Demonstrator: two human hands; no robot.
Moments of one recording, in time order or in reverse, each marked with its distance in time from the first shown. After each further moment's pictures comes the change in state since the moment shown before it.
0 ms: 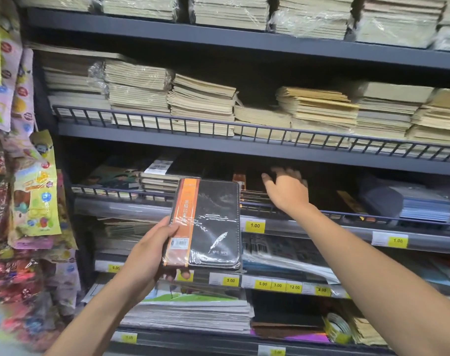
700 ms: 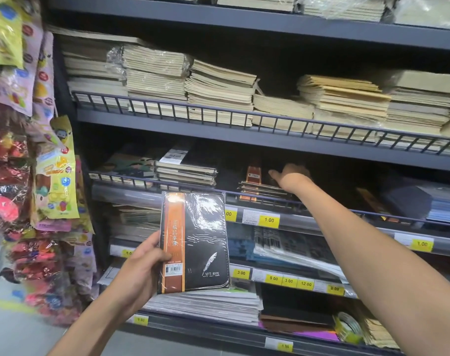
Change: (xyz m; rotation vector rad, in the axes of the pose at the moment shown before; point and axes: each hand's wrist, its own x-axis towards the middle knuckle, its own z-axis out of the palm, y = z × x) left_hand 0.000 -0.049 -0.048 -0.196 -0.040 -0.029; right_hand 0.045 -0.022 0.018 -0.083 -0.300 0.201
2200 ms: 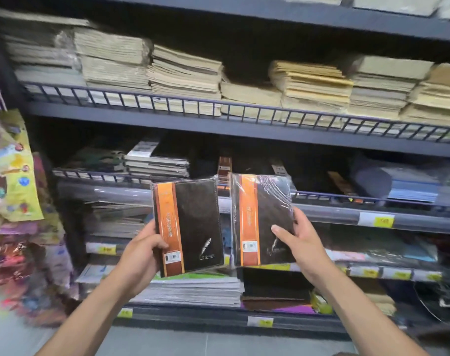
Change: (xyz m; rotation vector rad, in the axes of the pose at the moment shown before) left_hand 0.036 -0.015 0.032 -0.006 0.022 -0.029; right_hand -0.165 0.122 0.049 1.135 -0.102 -0.140
